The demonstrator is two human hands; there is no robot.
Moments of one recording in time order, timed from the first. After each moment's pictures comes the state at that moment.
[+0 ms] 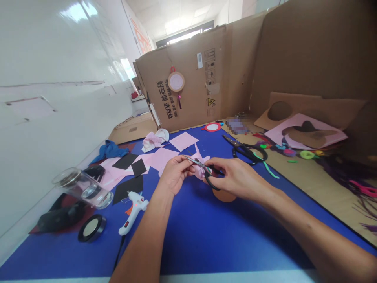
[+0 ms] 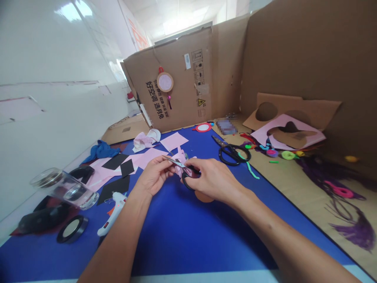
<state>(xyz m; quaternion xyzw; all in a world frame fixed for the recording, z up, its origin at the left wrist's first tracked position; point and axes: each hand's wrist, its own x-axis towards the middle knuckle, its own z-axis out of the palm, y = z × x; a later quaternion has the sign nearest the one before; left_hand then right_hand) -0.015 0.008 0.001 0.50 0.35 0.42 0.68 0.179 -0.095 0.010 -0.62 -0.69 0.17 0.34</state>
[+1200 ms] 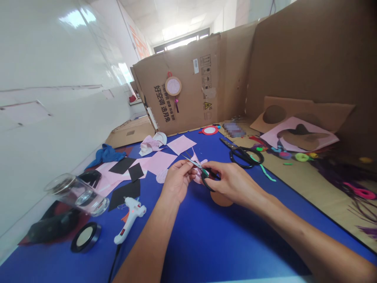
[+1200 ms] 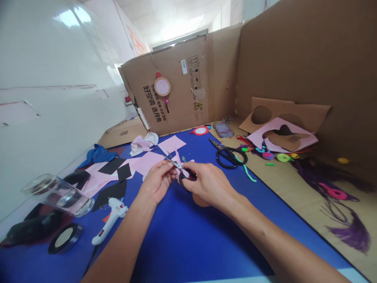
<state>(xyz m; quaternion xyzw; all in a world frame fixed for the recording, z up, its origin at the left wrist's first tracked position) 0.004 -0.001 -0.006 0.43 0.34 0.46 0.70 0.175 -0.093 0.005 -0.60 -0.68 0.19 0.38</state>
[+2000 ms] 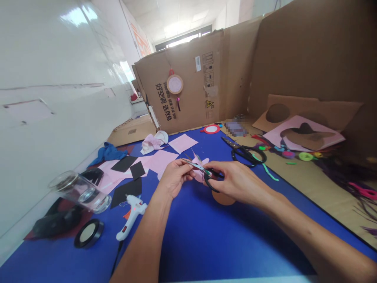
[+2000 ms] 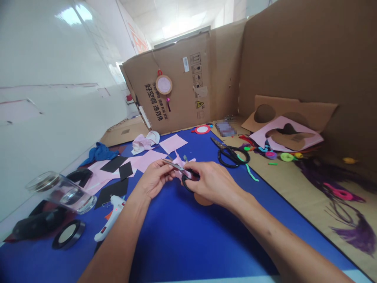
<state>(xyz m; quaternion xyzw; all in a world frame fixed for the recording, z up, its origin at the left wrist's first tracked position) -0.014 0.011 -0.002 0.51 0.35 0.39 0.68 0.179 -0.096 0.012 -0.62 -0.70 0.15 0.32</state>
